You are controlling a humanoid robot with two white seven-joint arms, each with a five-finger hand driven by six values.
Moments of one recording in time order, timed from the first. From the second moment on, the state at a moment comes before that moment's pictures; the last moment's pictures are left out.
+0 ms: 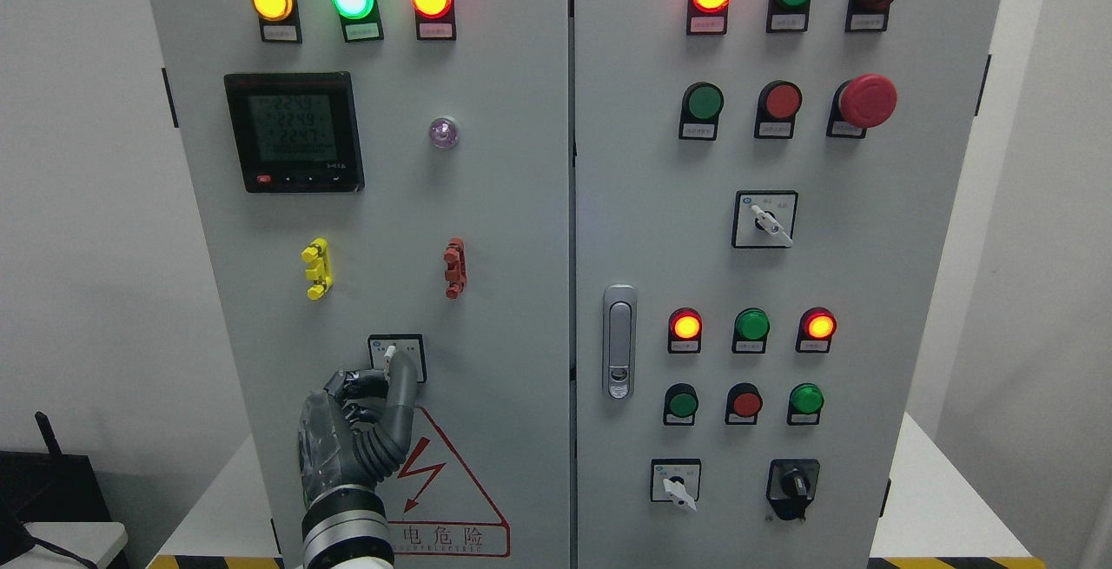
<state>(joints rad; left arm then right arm) -0.49 -0.12 -0.16 -1.89 -0.17 0.72 0.51 0.08 0.12 0.06 -0.14 0.00 0.09 -0.05</state>
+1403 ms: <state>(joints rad) -0.49 -0.12 -0.16 -1.89 -0.17 0.72 0.51 0.08 0.12 0.06 -0.14 0.00 0.09 -0.05</state>
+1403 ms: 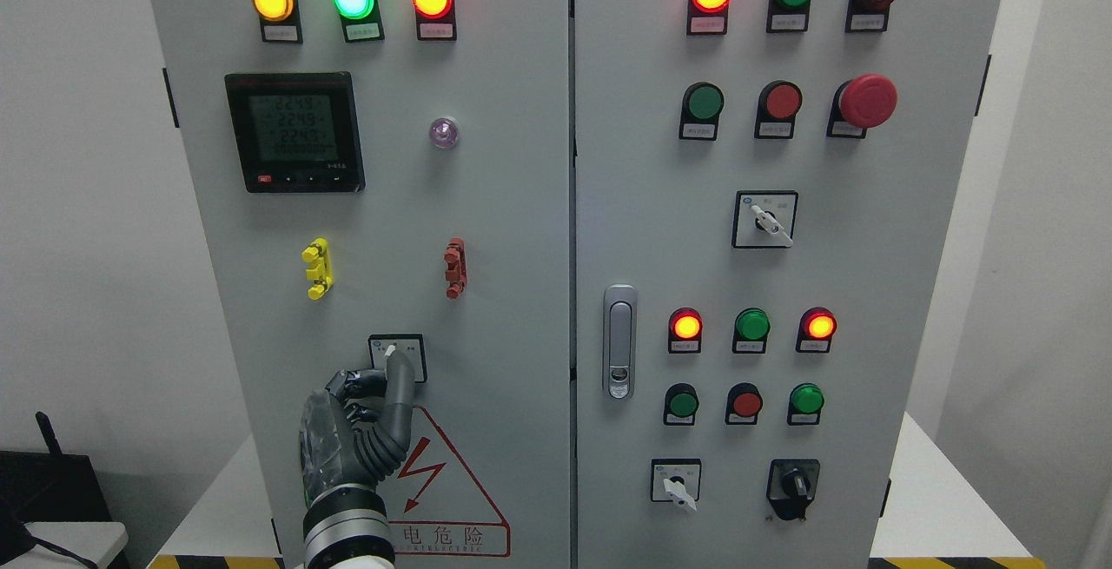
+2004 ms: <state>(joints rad) -0.50 -0.12 -0.16 -1.88 -0.17 0.72 0.51 0.08 0.12 0.06 -0.14 0.00 0.09 -0.05</state>
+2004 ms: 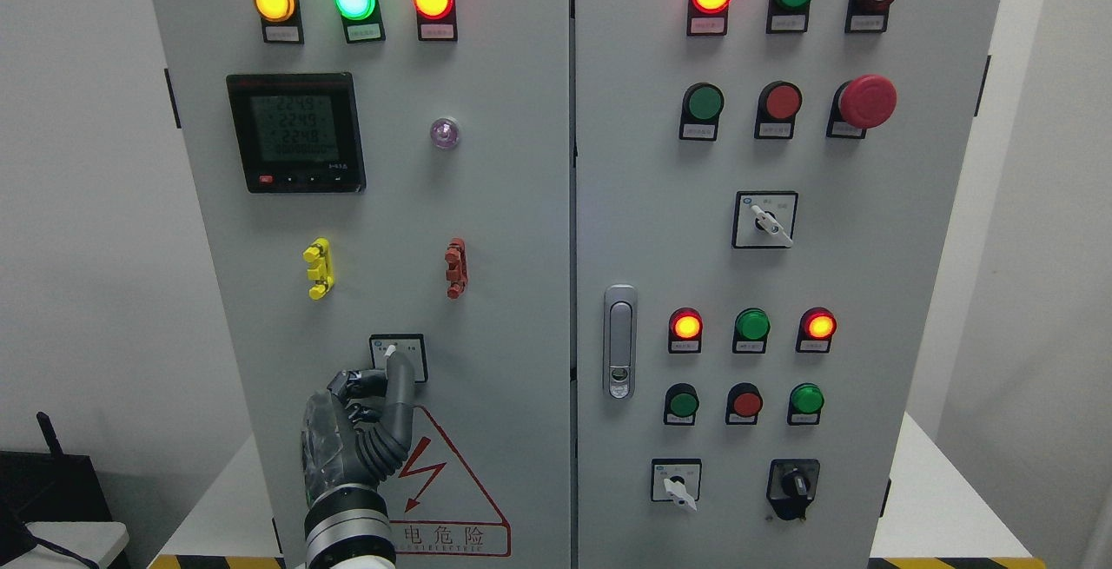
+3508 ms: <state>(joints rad) -0.51 -0.12 -0.16 -1.88 -0.16 0.72 0.49 0.08 0.12 0.06 -0.14 0.00 0.09 -0.05</state>
